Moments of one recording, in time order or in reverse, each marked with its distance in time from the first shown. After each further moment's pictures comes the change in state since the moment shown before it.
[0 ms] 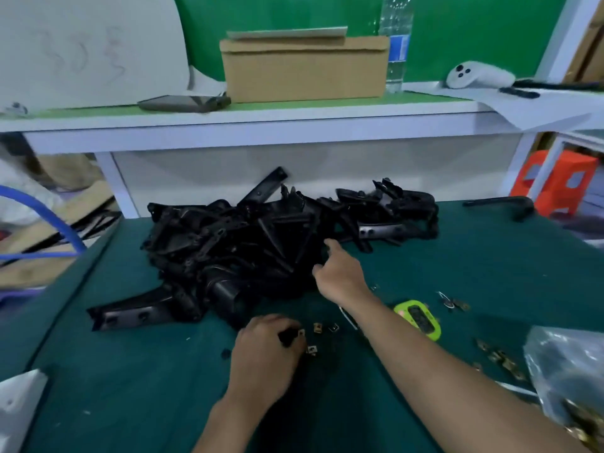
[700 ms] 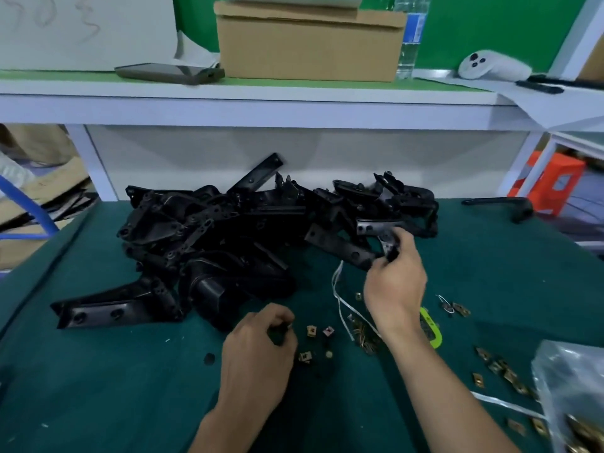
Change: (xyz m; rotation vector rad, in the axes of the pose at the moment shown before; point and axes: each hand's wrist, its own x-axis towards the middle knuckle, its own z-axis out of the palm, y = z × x) left_hand 0.003 0.004 0.005 -0.209 0.156 -0.103; right_hand -0.032 0.023 -0.037 0.131 0.644 -0.042
